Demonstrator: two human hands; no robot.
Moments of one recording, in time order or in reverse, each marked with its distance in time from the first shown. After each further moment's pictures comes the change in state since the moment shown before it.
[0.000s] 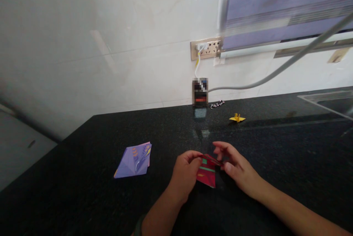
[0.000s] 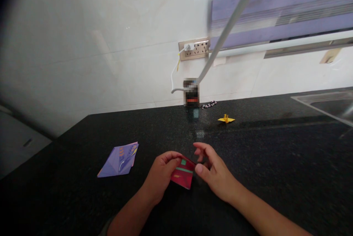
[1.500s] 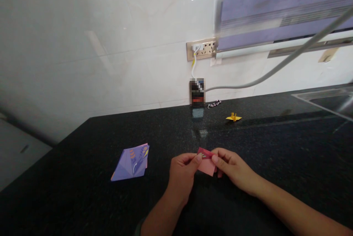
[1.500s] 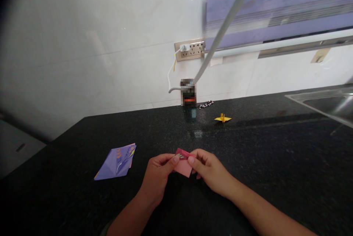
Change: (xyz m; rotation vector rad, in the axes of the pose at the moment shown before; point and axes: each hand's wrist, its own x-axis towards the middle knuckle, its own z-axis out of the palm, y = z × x) left_hand -0.006 -0.001 0.002 -0.029 0.022 0.175; right_hand 0.005 -0.002 0.006 0.132 -0.148 0.216
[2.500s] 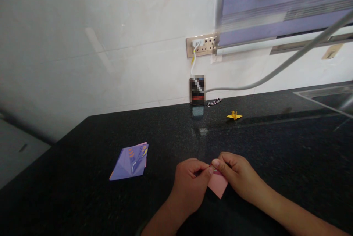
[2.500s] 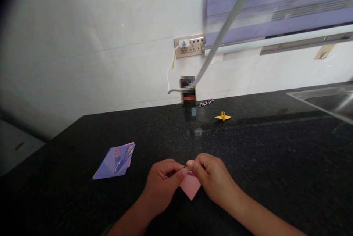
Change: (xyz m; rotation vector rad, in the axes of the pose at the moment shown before) left_hand -0.012 0.005 0.006 0.555 -0.138 0.231; right_hand -0.011 -0.006 0.004 -0.530 0.196 -0.101
